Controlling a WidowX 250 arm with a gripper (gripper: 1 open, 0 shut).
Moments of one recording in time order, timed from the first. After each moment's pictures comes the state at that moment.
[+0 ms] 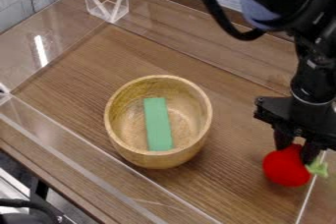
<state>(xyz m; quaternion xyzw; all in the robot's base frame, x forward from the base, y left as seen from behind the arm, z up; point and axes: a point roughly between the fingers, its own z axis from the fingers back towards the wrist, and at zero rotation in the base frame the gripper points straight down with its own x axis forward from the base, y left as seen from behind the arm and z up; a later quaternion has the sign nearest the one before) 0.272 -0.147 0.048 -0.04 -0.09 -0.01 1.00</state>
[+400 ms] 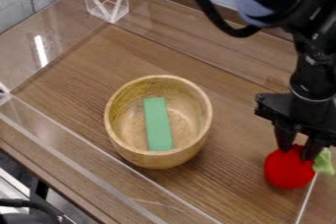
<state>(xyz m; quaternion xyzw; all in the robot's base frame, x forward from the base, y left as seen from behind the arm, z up) 0.273 -0.148 0.055 -0.05 -0.11 -0.01 0.99</state>
